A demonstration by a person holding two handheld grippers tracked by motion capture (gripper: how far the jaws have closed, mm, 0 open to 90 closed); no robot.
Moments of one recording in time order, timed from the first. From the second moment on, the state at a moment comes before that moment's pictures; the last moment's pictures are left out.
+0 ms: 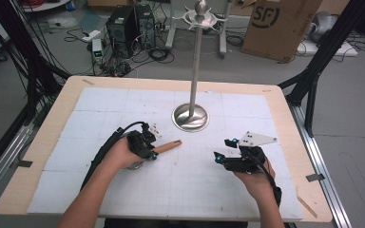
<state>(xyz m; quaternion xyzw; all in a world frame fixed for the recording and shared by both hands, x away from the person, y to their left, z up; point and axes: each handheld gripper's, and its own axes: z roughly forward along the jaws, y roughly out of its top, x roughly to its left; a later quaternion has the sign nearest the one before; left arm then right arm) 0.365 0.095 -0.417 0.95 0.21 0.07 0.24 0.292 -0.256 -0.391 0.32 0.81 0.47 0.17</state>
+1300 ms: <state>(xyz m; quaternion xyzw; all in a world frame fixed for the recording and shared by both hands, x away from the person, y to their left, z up) 0.340 0.146 -0.347 0.85 0.19 0.11 0.48 0.295 -0.260 -0.394 0.34 0.80 0.47 0.17</state>
